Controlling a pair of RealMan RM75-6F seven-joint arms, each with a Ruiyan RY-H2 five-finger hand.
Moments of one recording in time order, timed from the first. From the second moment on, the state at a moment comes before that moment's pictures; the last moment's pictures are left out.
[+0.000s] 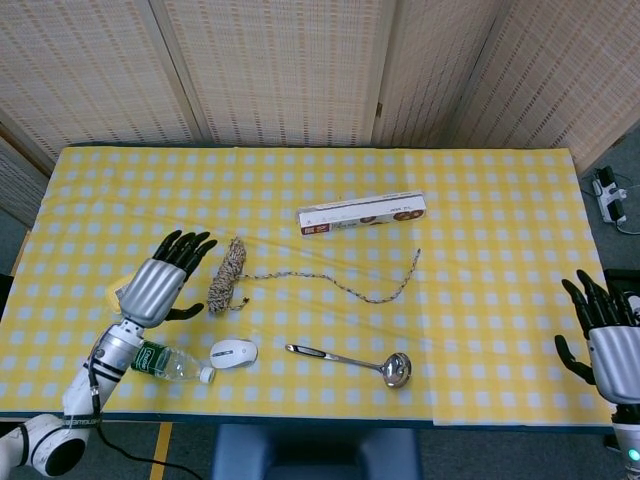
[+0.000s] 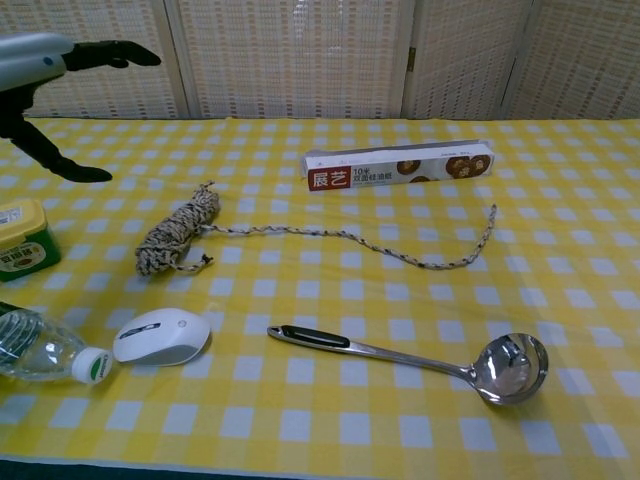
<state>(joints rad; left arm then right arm) -0.56 -1.26 -0.24 -1.71 1.39 1.06 0.25 0.04 -1.07 0.06 -1.61 -1.55 1.56 0.00</state>
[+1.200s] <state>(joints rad) -0.82 -1.73 -0.26 -1.16 0.69 0.97 0.66 0.03 -1.09 0.06 -1.56 -1.53 1.54 0.05</state>
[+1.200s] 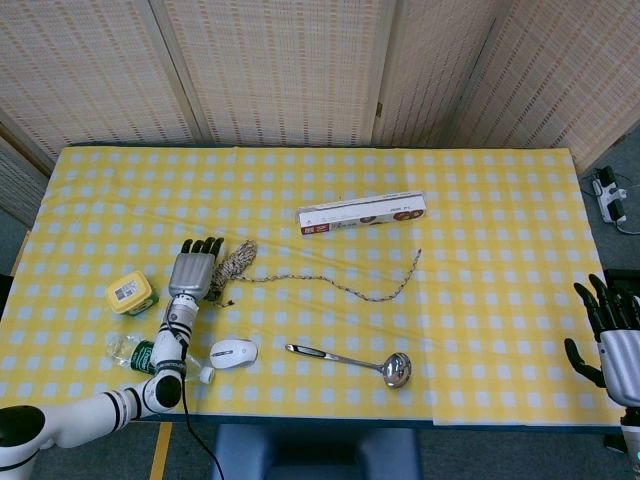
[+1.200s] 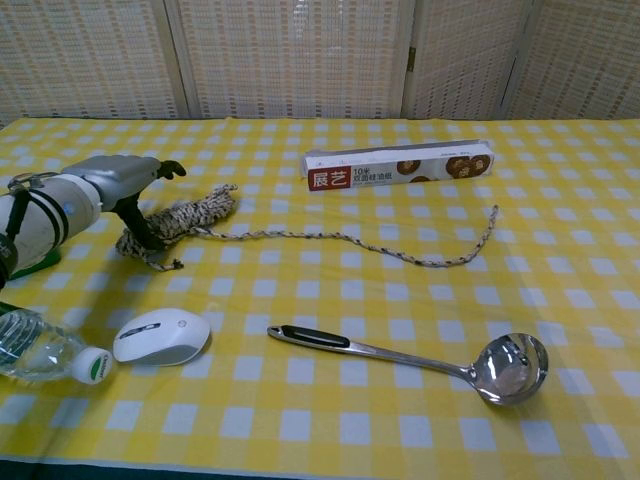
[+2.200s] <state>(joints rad) -0.80 -1.80 -0.27 -1.01 0.79 0.92 0.44 0.03 -1.09 0.06 -1.55 -1.51 1.52 0.06</state>
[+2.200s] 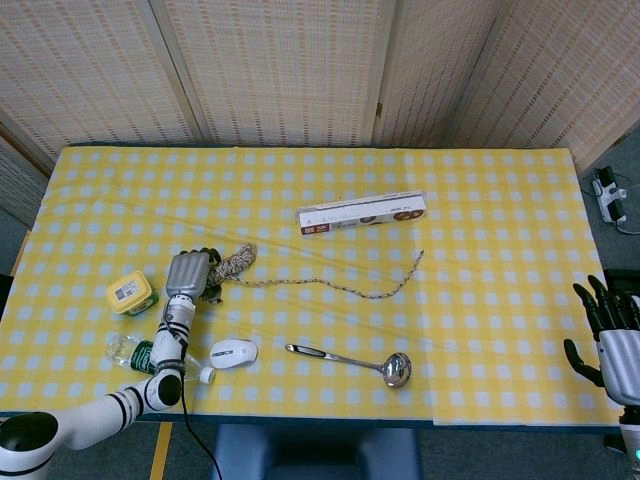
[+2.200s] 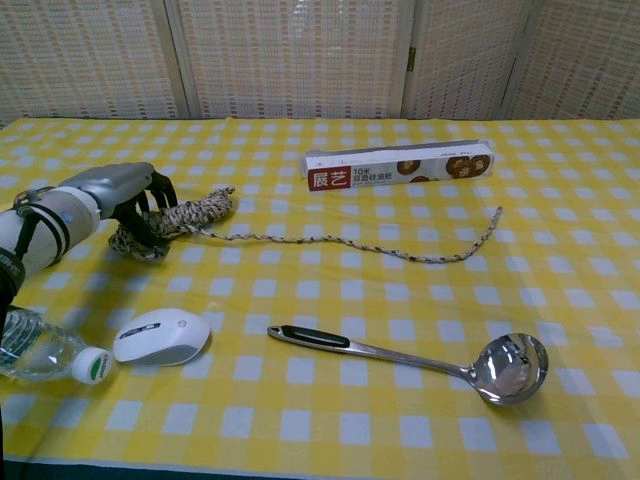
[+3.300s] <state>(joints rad) -0.69 -1.71 -0.19 -1.12 1.21 1.09 0.08 0.21 -1.08 0.09 -1.62 -1.54 1.28 -0.04</state>
